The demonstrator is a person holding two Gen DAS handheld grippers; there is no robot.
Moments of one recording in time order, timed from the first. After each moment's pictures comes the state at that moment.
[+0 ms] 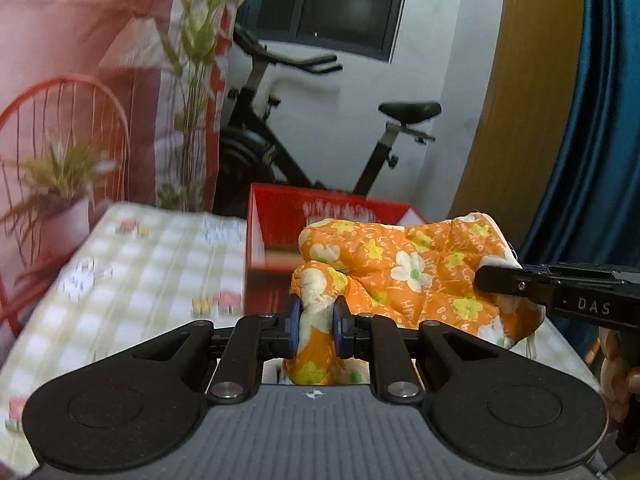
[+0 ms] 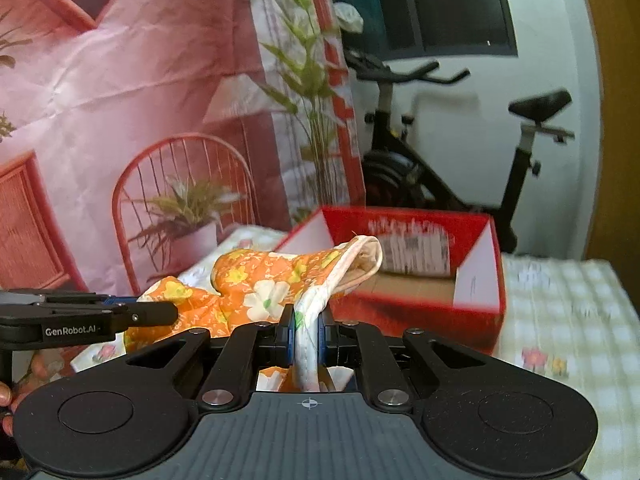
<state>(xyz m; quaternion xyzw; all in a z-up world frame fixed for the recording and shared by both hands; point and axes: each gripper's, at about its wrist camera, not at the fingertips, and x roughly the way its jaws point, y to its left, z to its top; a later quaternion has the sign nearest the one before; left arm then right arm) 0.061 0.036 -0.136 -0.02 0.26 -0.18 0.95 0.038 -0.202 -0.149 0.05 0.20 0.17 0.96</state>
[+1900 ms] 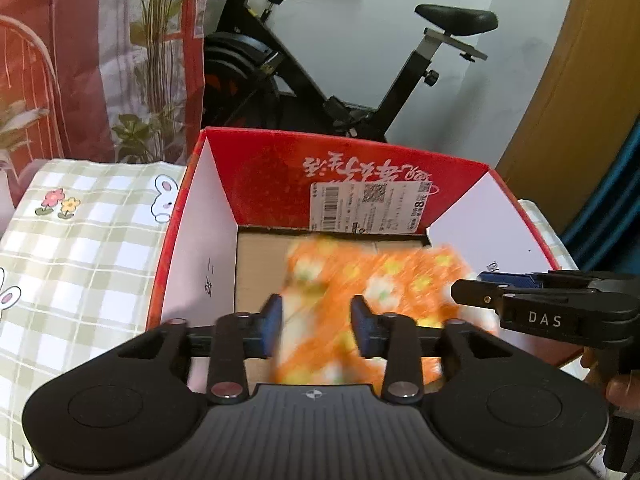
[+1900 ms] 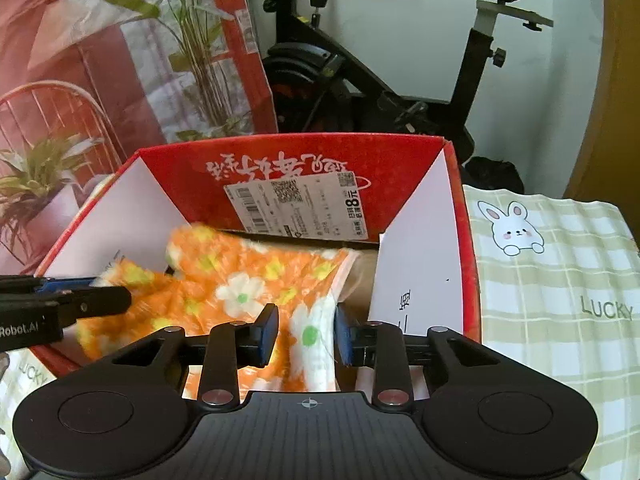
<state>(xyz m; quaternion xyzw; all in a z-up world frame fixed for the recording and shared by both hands) 0.273 -0.047 -0.190 0.00 0.39 -0.17 0.90 0.285 -0.266 -0.237 0.09 0.38 0.08 0.92</state>
